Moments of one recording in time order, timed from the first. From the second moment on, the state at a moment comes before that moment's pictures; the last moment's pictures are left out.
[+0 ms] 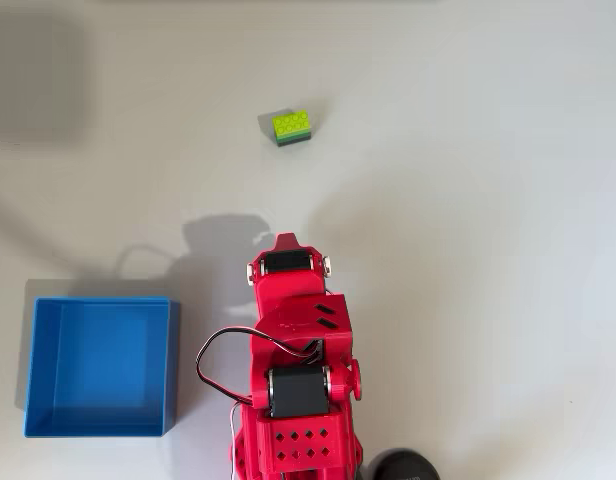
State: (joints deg) arm -1.1 185.8 178.8 47.8 -0.2
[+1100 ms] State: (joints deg) arm -1.7 185.4 178.8 47.7 -1.7
